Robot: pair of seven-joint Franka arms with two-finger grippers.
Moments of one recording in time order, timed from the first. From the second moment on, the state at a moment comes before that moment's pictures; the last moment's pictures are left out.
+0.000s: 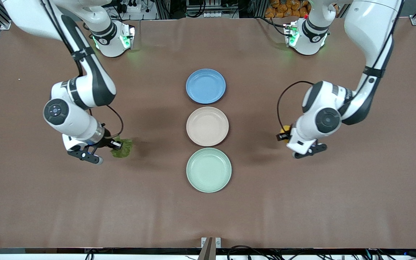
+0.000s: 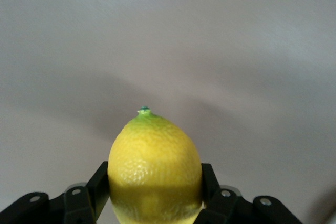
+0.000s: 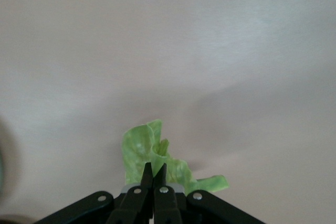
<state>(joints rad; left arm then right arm) -0.05 0.45 -0.33 -1.86 0.09 2.11 -0.71 0.08 0.37 0.17 -1.89 -0.02 2.29 0.60</state>
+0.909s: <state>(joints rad) -0.37 0.54 -0.45 -1.75 0.09 2.09 -1.19 0.40 0.72 0.18 -1.41 0.02 2.51 1.57</state>
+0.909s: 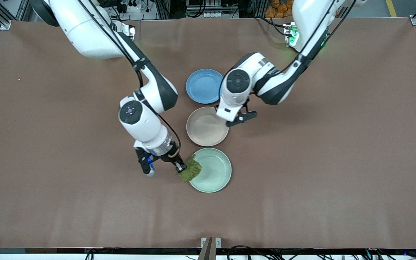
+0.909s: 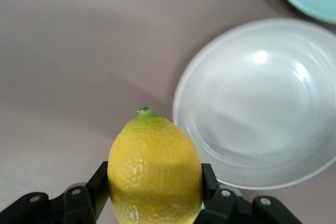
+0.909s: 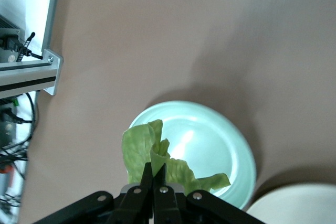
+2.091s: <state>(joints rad) -0.60 0.76 -0.26 -1.54 0.11 2.24 -1.26 0.56 0.78 0.05 -1.37 -0.04 2.71 2.03</state>
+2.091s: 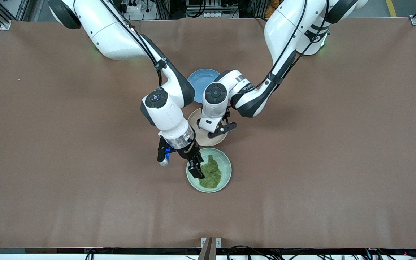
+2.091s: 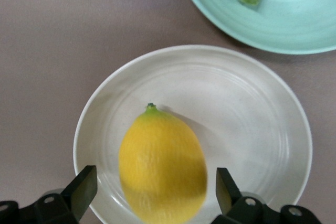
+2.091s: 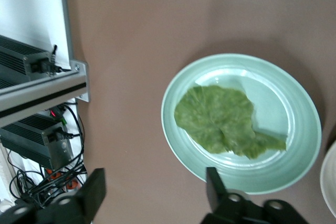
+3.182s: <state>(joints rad) -0.29 0.56 -0.24 -1.49 0.19 2.07 -1.00 0.39 0.41 0.02 -1.53 -0.04 2.11 1.14</state>
